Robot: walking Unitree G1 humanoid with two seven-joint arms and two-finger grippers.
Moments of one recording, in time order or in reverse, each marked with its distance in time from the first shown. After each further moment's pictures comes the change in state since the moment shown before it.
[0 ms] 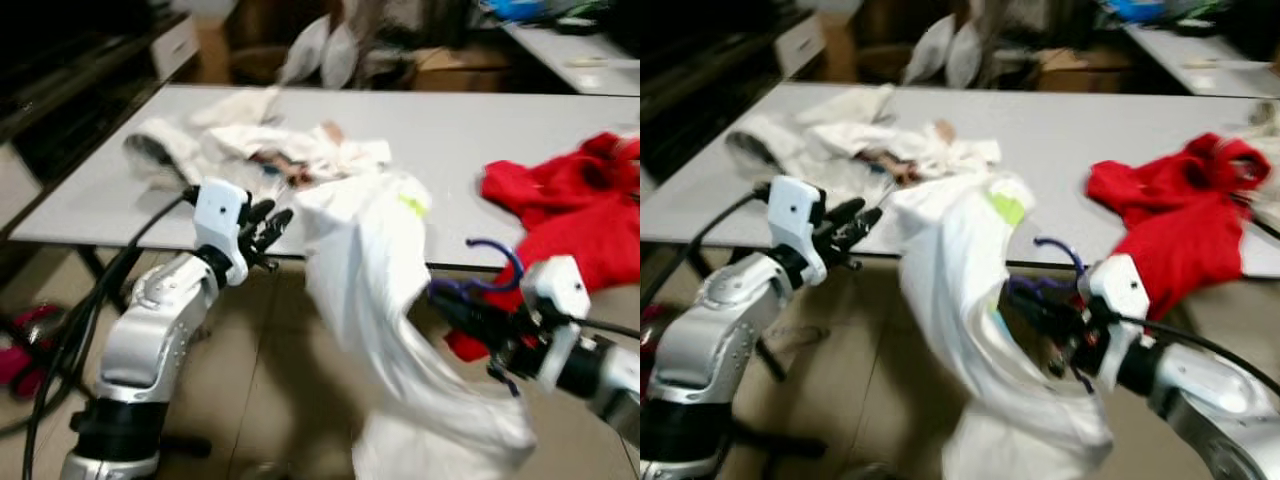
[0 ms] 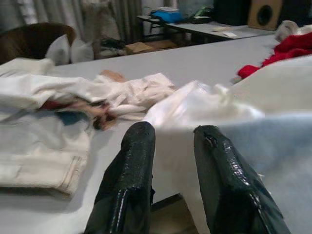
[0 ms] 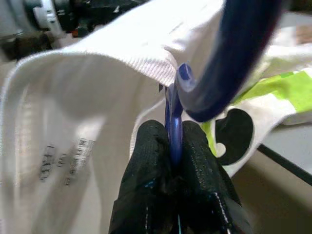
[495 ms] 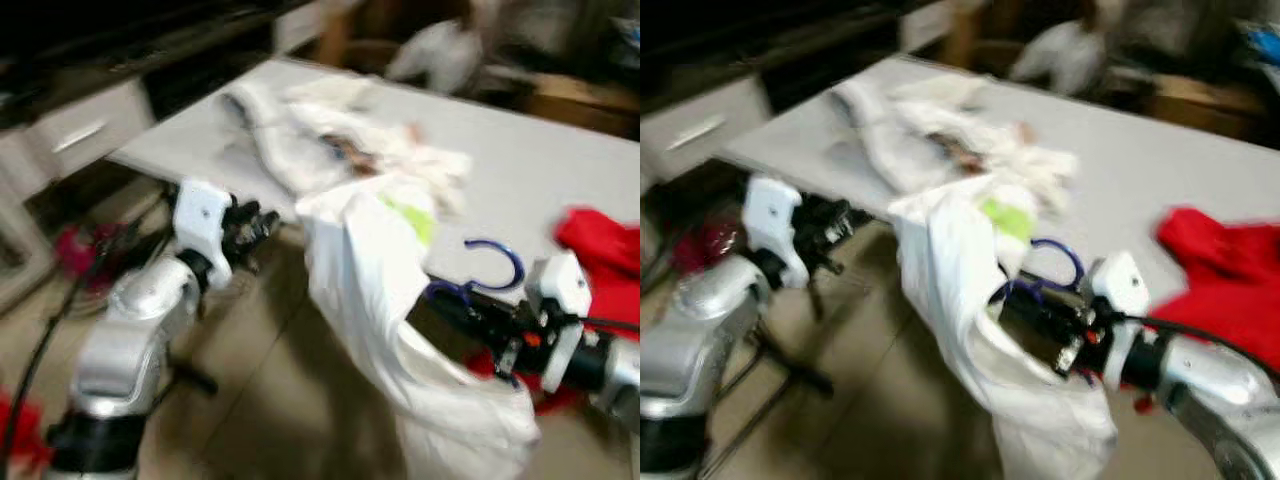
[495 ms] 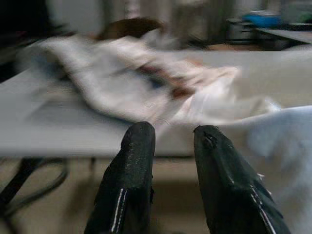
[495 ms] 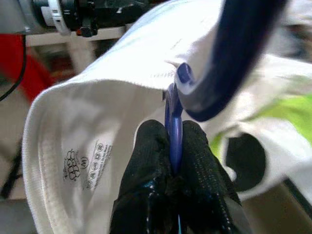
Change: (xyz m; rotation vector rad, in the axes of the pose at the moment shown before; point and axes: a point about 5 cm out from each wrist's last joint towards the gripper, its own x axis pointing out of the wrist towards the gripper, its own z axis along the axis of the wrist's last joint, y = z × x) left arm -0.018 0.014 -0.001 0.036 0.022 0.059; right arm 0.006 0.000 0.002 -0.014 -0.010 0.085
